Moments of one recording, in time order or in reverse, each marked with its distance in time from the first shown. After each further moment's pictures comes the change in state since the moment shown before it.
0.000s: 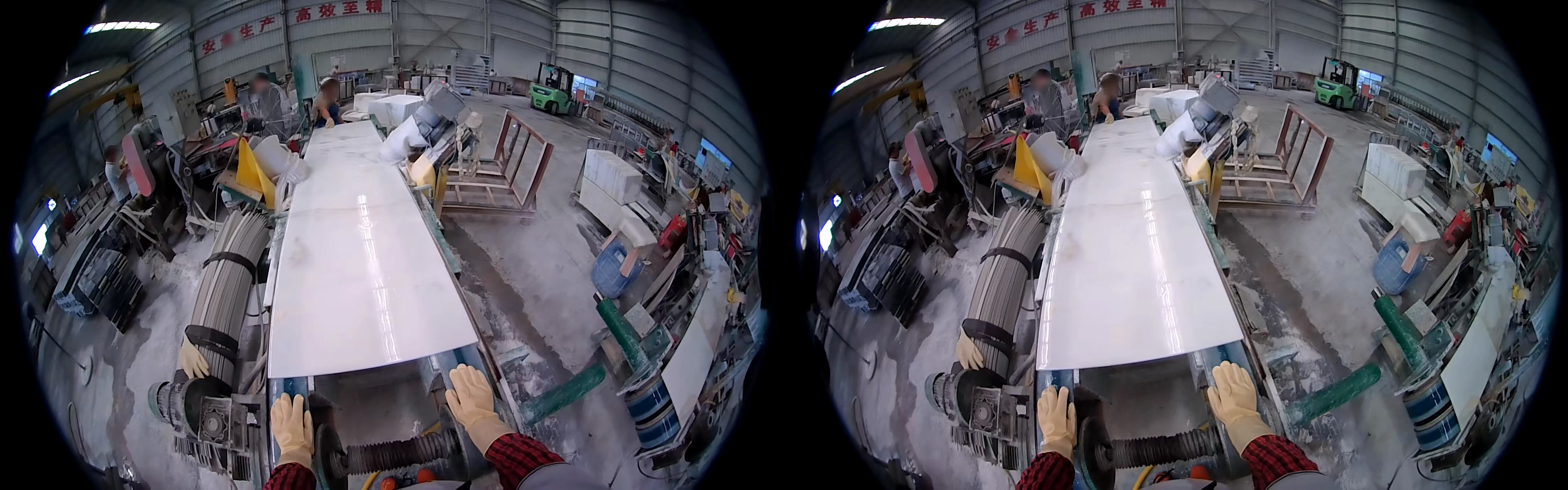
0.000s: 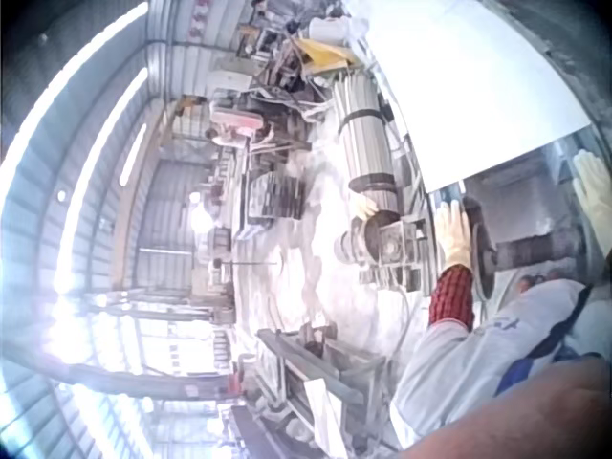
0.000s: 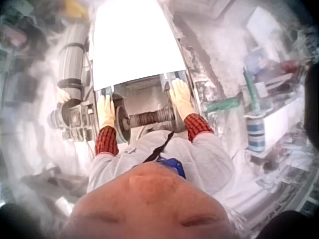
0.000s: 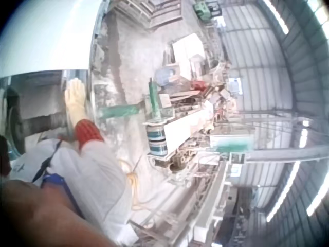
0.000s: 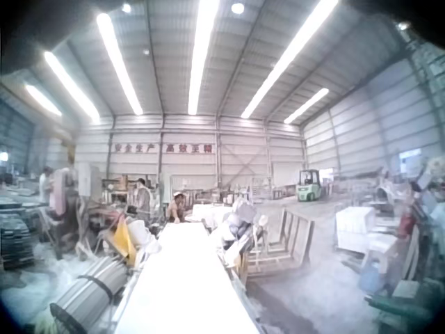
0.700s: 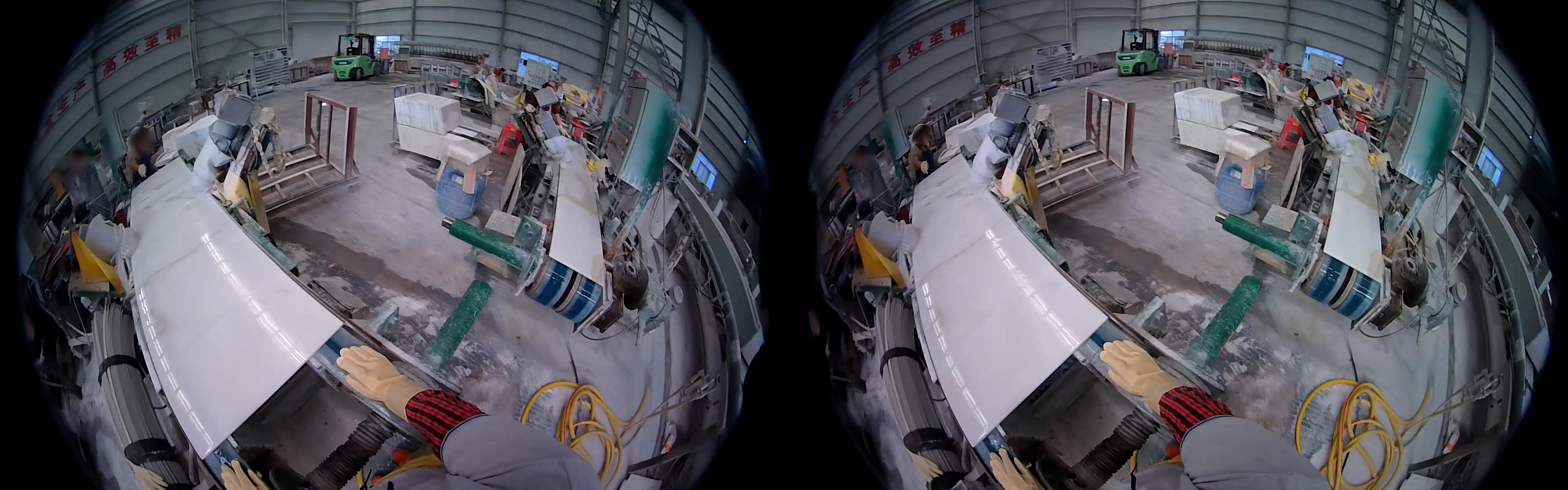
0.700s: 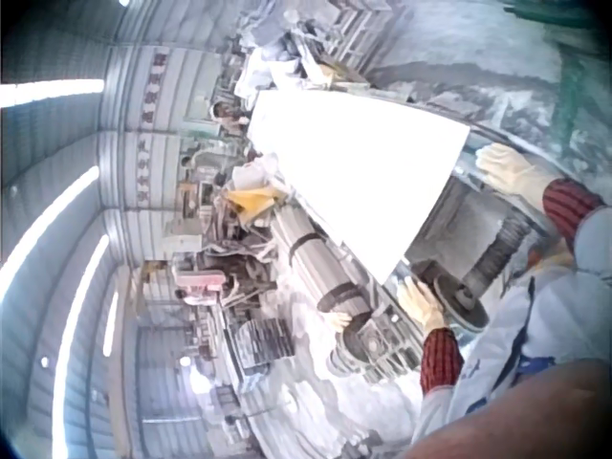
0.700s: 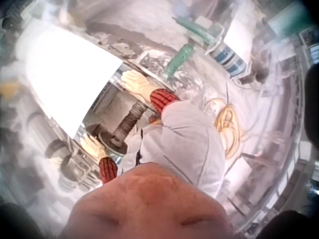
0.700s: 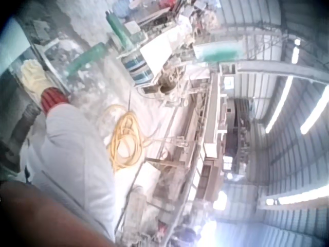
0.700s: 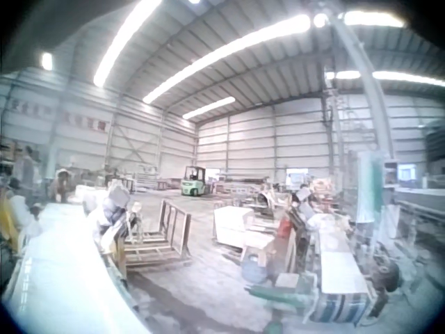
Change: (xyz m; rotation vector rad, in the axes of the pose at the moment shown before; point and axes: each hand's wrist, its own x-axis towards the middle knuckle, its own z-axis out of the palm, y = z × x) left_hand -0.007 -0.011 -0.004 -0.017 -0.268 -0.041; right_hand -0.016 0.009 -0.003 0.010 0.061 0.077
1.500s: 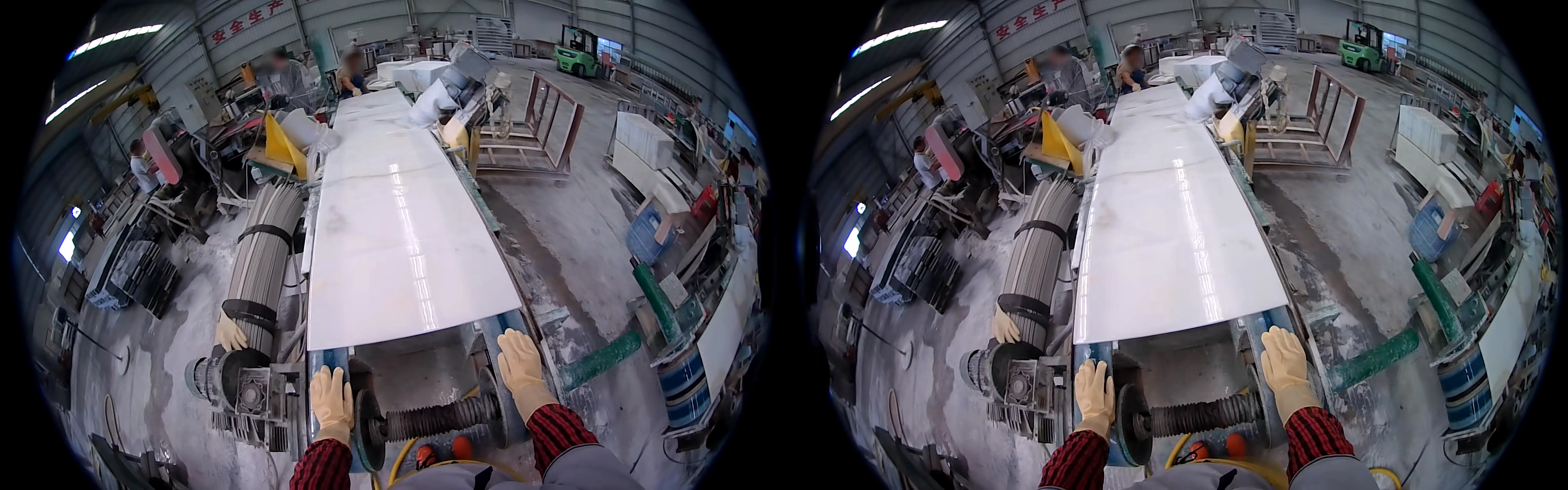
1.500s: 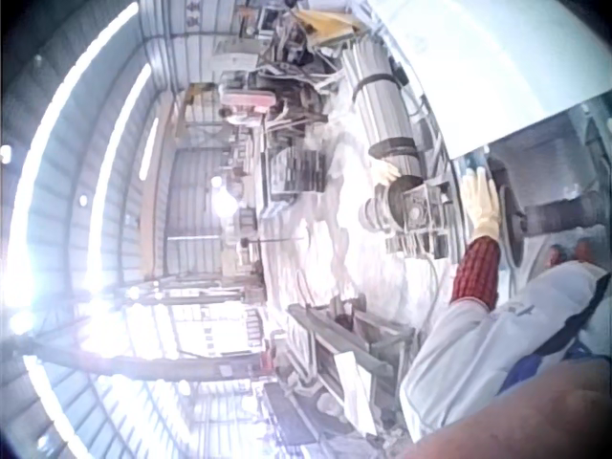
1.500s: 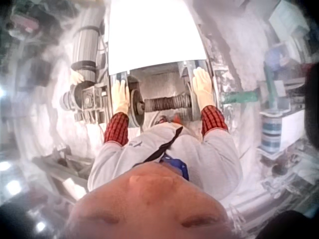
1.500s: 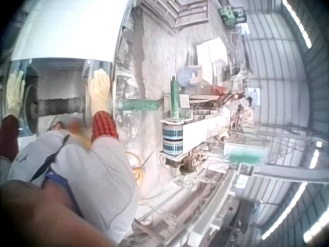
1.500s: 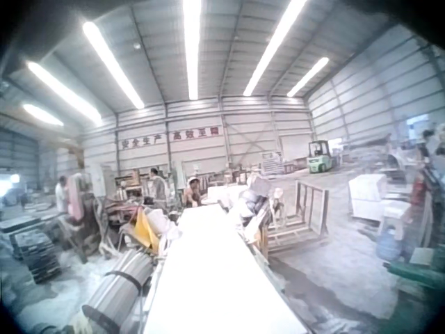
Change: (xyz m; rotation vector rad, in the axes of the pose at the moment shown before) left_hand -0.009 0.004 0.007 -0.002 0.262 0.025; right_hand 0.005 -0.009 -0.008 -0.002 0.083 -0.152
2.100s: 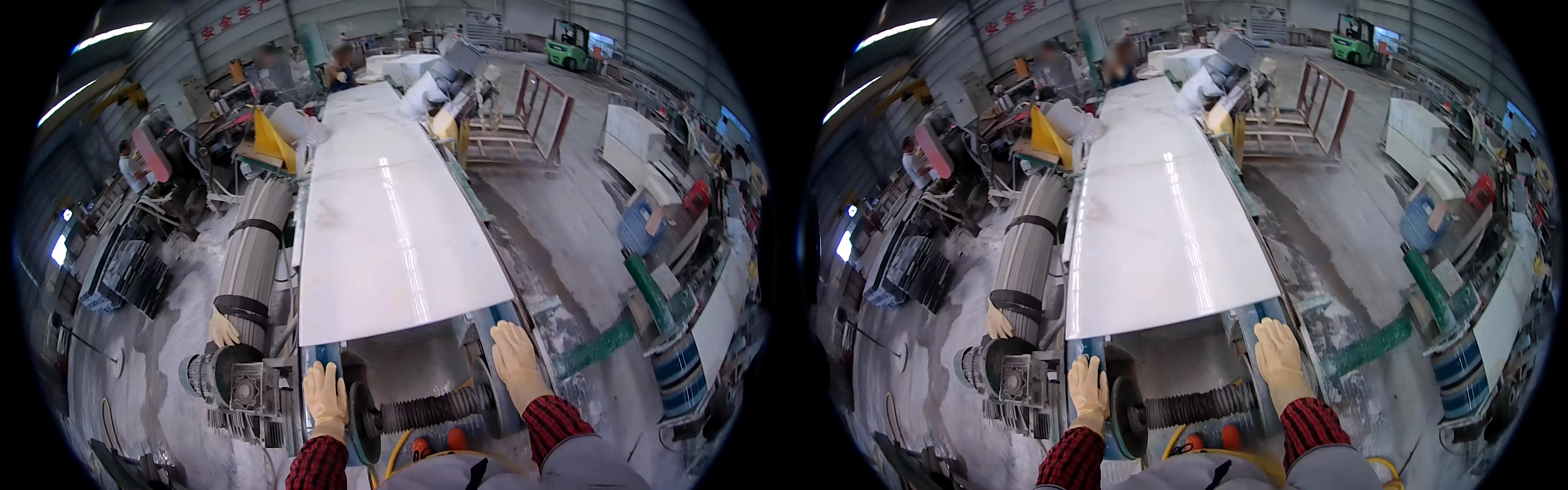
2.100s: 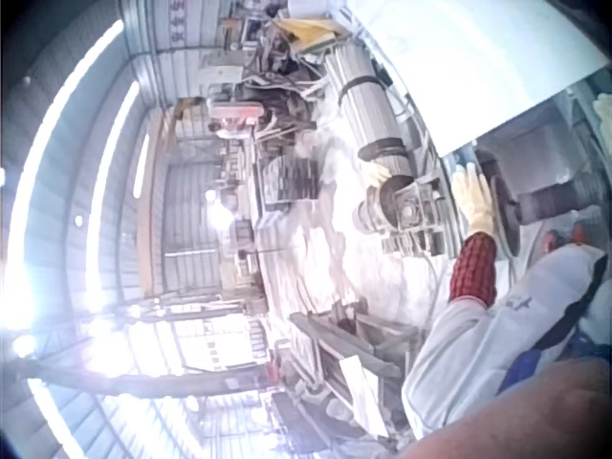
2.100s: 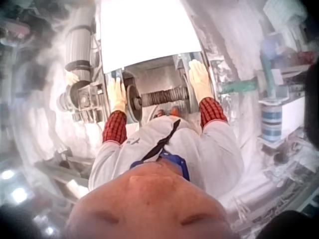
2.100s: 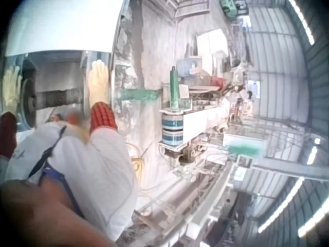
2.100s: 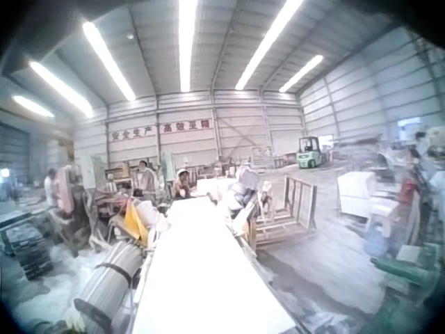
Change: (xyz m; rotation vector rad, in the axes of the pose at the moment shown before) left_hand -0.006 0.004 -0.005 0.029 -0.033 -0.023; right_hand -0.001 -0.002 -0.004 0.049 -0.047 0.039
